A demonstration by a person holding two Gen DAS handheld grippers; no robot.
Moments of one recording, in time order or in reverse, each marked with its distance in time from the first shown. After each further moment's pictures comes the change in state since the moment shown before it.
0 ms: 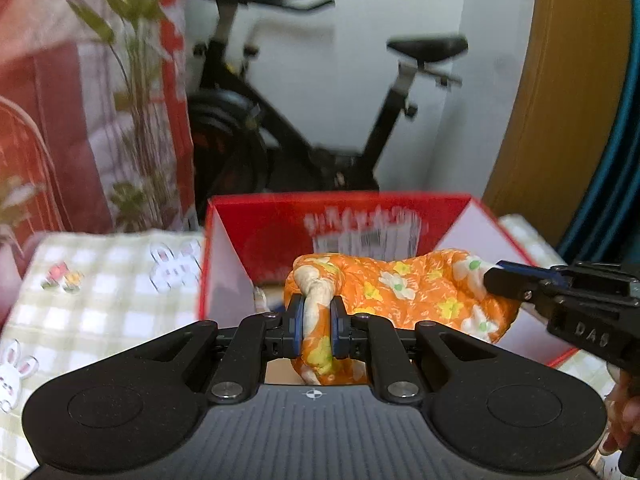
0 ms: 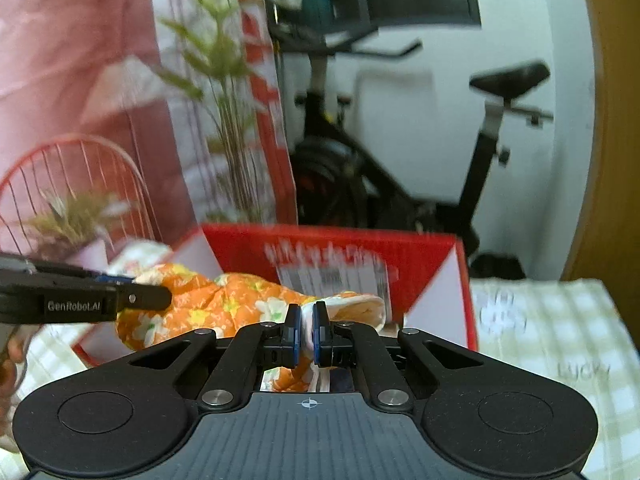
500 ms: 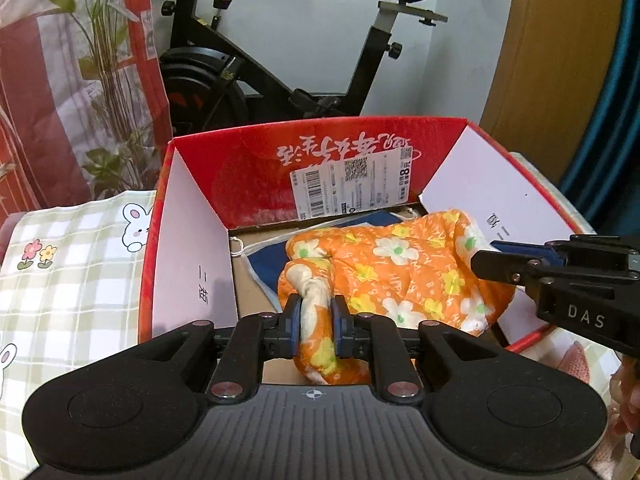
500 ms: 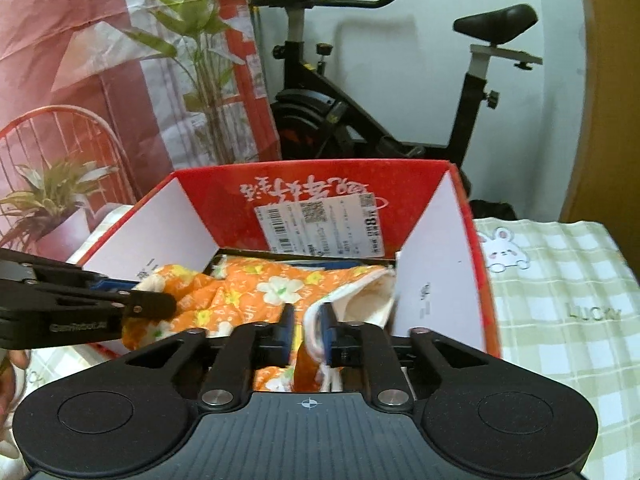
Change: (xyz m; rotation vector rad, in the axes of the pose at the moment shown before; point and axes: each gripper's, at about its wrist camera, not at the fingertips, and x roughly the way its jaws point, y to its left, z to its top) left arm 0.030 -0.001 -0.019 0.073 0.126 -0.027; right arm 0.021 -0.001 -0.027 0.061 0.100 -0.038
